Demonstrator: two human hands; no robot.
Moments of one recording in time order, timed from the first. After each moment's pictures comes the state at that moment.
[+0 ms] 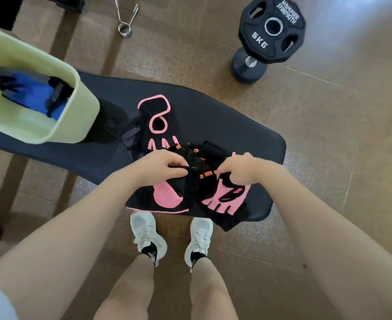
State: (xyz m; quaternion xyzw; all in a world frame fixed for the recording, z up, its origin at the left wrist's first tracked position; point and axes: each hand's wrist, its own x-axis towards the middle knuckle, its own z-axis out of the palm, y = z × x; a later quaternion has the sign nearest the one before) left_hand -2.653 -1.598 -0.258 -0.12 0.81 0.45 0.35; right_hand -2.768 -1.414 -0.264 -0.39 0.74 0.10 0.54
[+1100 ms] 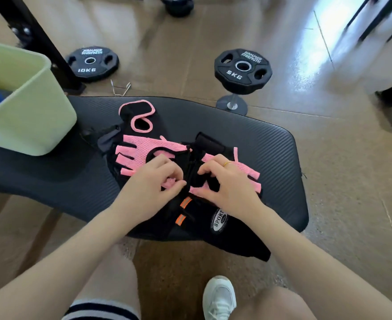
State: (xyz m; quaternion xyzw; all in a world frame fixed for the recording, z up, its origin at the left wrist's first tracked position) left_hand -2.588 -1.558 -0.370 0.00 0.93 0.35 -0.06; right_hand -2.667 -1.381 -0.393 -0.36 0.86 -0.35 0.05
